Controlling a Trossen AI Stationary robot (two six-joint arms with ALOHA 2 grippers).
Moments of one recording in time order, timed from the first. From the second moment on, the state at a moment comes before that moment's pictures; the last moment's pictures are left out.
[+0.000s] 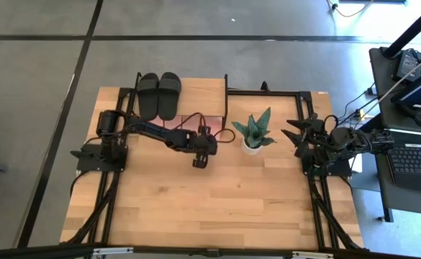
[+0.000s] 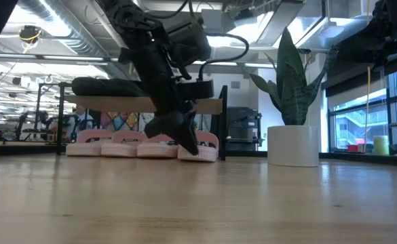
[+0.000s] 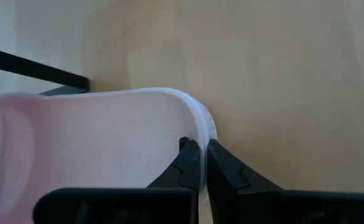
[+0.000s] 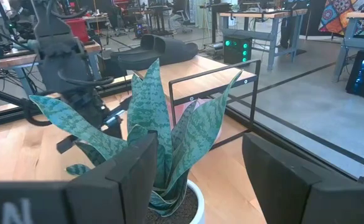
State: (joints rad) left arm 0.05 1.90 1.11 -0.23 -0.29 0.32; right arm 0.21 0.01 0.35 -0.49 0.68 0.20
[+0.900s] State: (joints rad) left arm 0.17 1.90 1.11 -0.17 -0.26 0.37; right arm 0.21 0.01 0.35 -0.49 0.68 0.20
